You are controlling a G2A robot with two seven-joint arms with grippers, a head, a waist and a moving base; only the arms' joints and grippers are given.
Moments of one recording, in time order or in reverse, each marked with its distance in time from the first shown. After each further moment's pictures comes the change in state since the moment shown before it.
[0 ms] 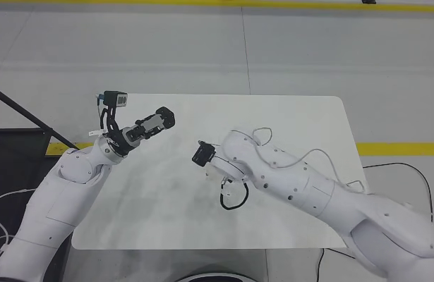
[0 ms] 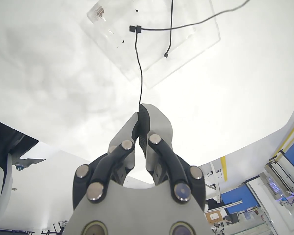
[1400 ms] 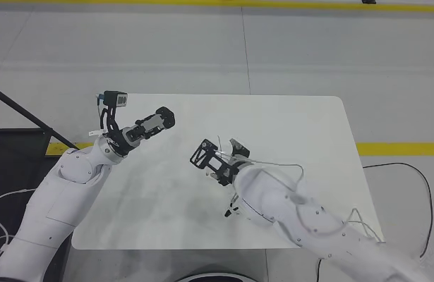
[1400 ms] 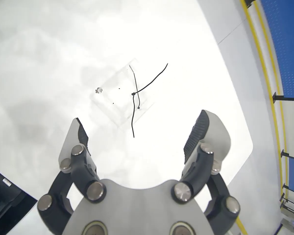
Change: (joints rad) left arm 0.000 0.000 0.000 0.000 0.000 0.000 0.000; right arm -0.511 0.237 0.392 -0.600 -0.594 -0.018 -0.416
